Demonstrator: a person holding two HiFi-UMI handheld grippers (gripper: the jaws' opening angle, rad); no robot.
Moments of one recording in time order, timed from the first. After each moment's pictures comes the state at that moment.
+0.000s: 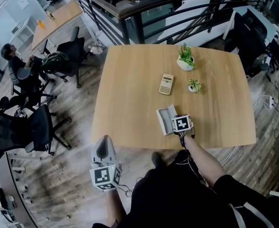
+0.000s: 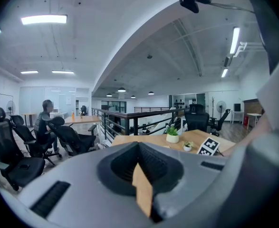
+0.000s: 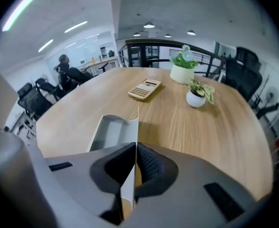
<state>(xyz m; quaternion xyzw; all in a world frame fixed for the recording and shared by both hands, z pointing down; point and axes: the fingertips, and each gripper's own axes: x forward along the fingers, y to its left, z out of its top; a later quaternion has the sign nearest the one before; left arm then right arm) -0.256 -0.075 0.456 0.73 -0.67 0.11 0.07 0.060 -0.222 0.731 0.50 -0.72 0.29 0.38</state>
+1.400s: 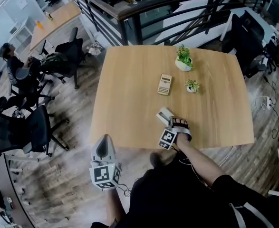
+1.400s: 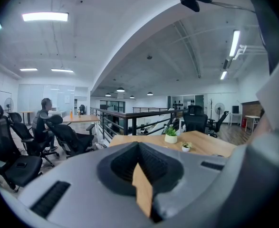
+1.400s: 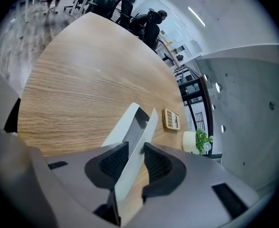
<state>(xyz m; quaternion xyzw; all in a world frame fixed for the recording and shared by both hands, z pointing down) -0.255 -0.076 0.460 0.74 -0.66 0.11 0.08 0.018 -0.197 0.728 0.32 -0.65 -0.22 0.65</state>
